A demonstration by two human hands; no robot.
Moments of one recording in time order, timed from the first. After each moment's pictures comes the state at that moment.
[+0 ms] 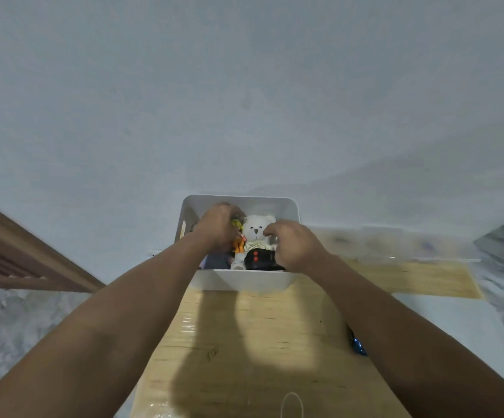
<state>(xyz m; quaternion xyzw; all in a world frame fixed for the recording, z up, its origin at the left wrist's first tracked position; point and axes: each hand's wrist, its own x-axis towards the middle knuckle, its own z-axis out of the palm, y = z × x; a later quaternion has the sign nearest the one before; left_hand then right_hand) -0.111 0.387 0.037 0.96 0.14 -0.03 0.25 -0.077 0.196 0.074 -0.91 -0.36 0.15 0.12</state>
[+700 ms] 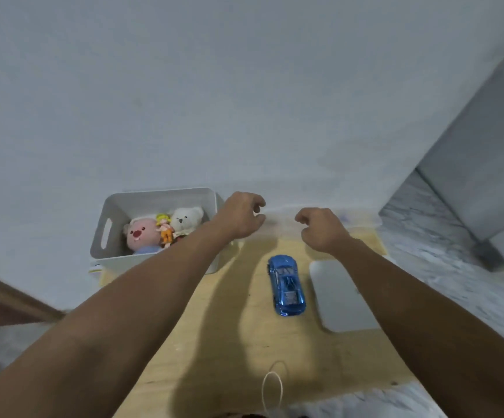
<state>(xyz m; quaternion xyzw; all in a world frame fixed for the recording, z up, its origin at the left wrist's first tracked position) -0.087 0.180 0.108 0.96 0.02 0.00 0.29 -0.035 -0.022 0.089 -0.96 -0.19 0.10 0.19</state>
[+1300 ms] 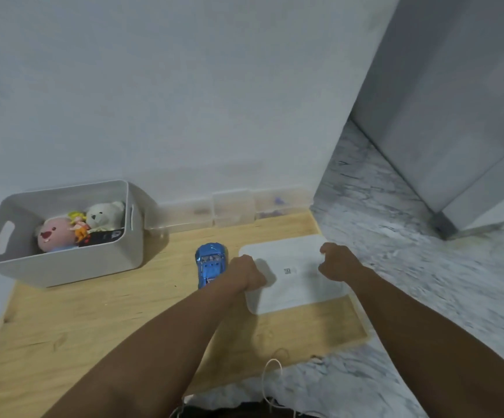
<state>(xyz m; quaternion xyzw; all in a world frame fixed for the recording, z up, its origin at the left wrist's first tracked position) -0.107 -0.037 0.019 0.91 0.13 -0.30 0.27 -0.040 -0.256 0.012 -0.97 -0.01 0.23 0.12</state>
